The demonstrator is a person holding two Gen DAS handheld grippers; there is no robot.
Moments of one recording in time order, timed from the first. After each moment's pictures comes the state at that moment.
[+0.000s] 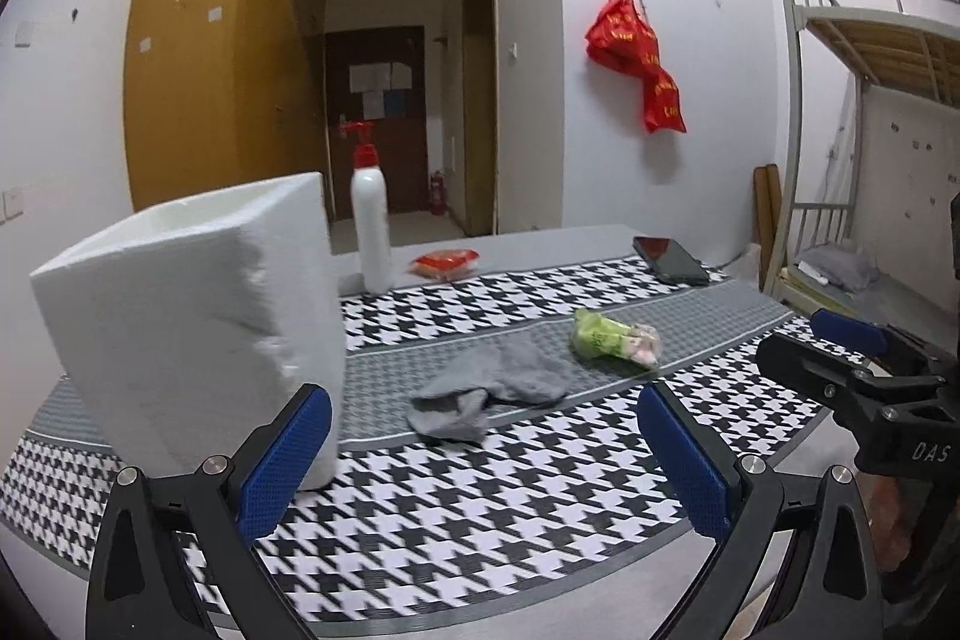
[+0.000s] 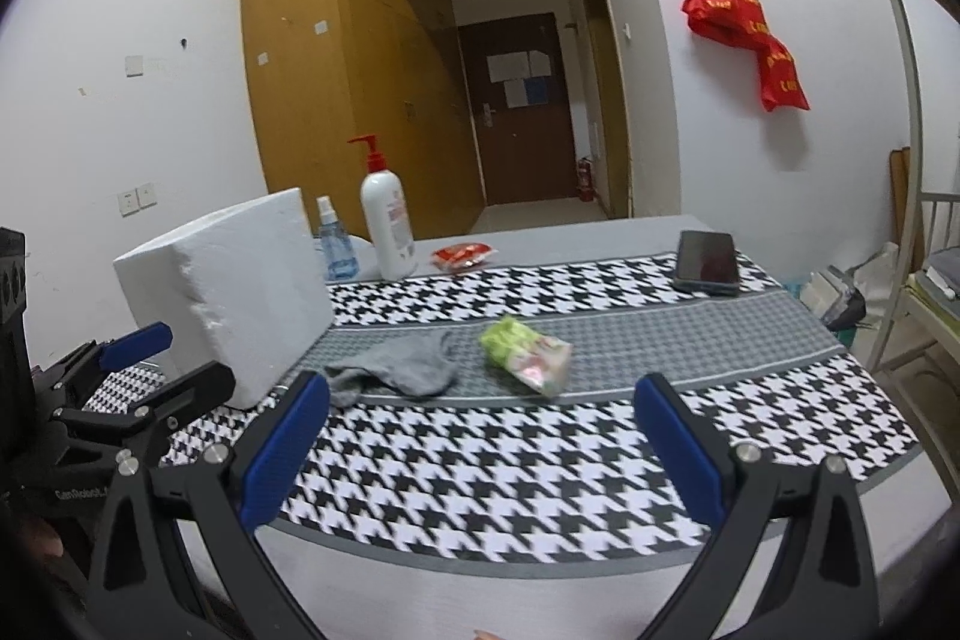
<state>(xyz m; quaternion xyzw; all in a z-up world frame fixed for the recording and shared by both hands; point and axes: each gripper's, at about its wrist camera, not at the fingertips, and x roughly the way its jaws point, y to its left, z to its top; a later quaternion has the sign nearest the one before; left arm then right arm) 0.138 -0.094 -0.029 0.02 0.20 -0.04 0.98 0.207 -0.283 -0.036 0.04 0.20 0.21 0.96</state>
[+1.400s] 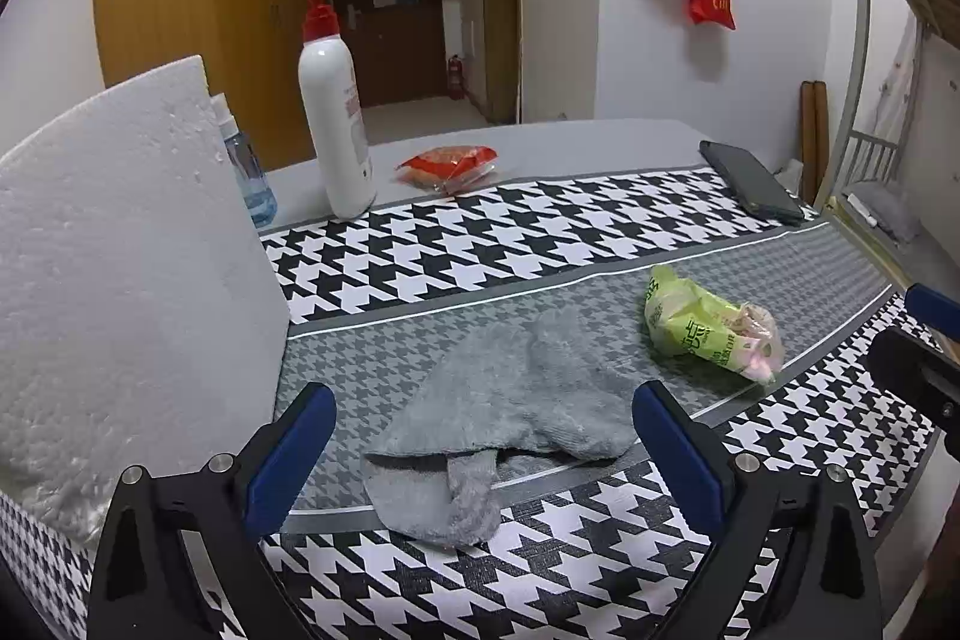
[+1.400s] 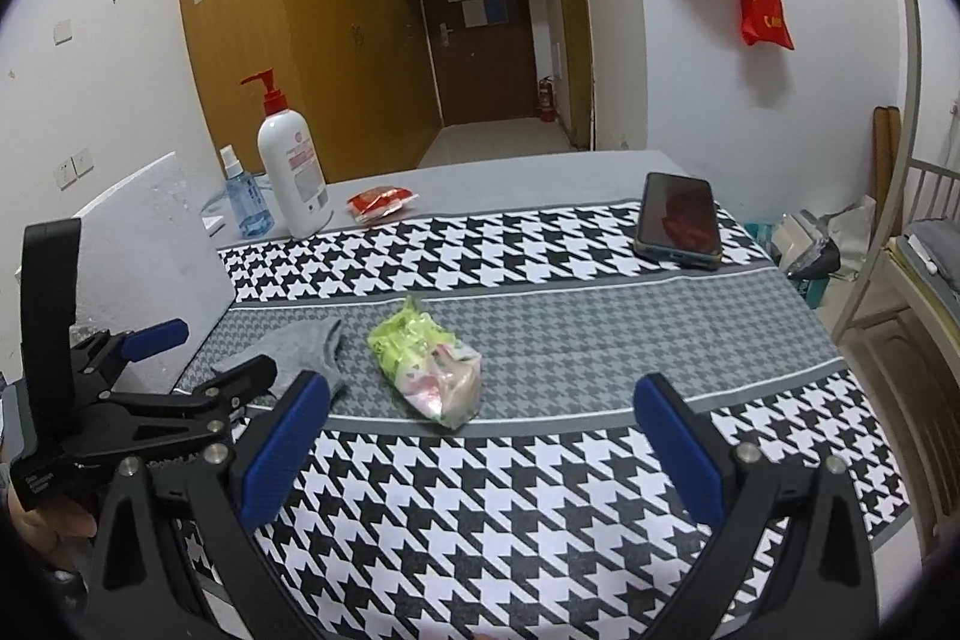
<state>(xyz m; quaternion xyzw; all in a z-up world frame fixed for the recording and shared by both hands) 0.271 -0.096 -0.064 0.03 0.35 0.00 0.94 0.298 -0.285 -0.043 0.01 0.31 0.16 0.94</state>
